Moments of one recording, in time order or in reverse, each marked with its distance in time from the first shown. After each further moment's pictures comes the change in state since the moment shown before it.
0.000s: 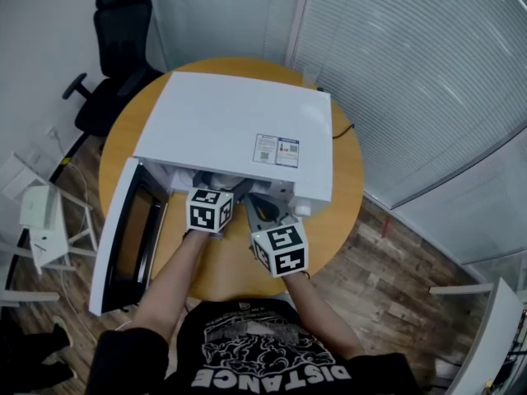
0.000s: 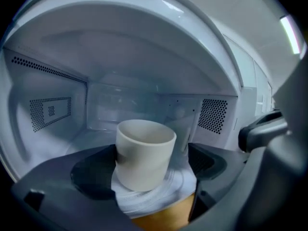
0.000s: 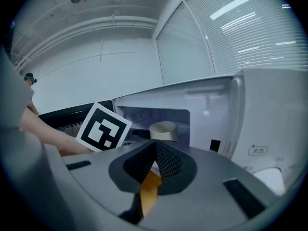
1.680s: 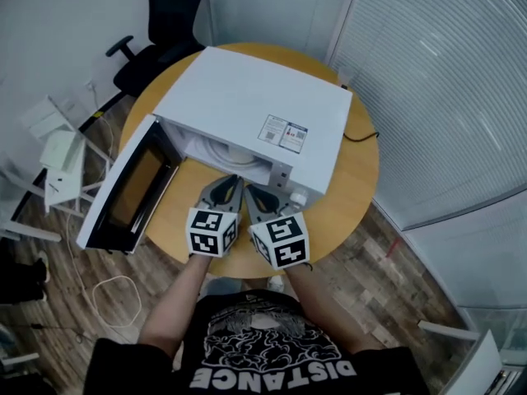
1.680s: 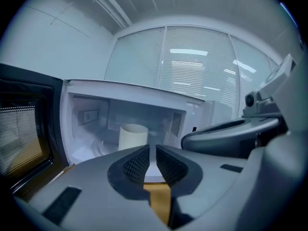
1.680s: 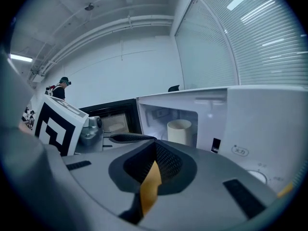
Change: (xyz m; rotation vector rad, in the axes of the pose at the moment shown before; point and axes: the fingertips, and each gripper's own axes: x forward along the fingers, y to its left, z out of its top) left arm -0.092 -0.070 -0.003 -0.082 -0.117 0.250; right arm -0.038 0.019 -0.005 -0.107 0.038 0.262
